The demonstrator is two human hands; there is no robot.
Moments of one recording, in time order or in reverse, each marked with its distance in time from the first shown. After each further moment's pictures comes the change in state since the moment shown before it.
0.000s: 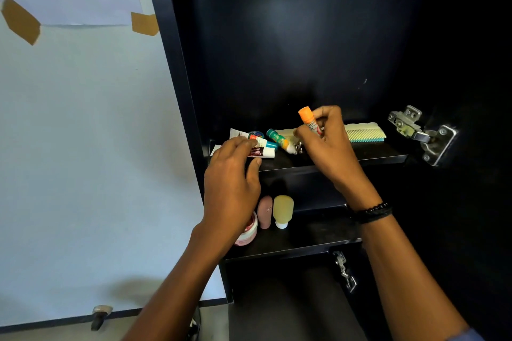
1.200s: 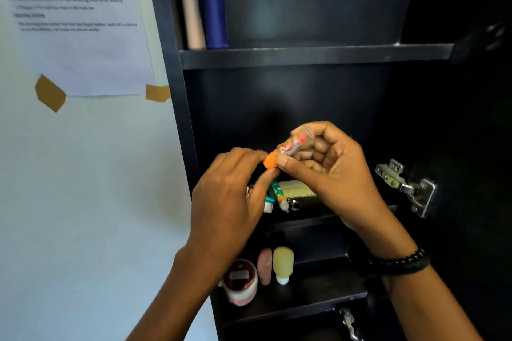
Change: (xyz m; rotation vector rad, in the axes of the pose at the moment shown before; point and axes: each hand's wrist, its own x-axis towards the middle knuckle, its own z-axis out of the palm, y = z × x) left_hand 0.034 0.042 -0.060 0.009 0.209 0.414; right_hand -0.015 -0.083 -0.025 0.382 -0.159 -0.332
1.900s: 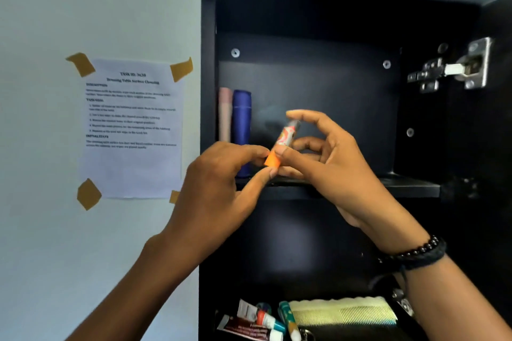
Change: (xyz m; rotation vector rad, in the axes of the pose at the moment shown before) left_hand 0.135 0.006 -0.086 -0.038 0.266 0.250; right_hand 0.114 -0.119 0.017 0.021 -0.082 -0.153
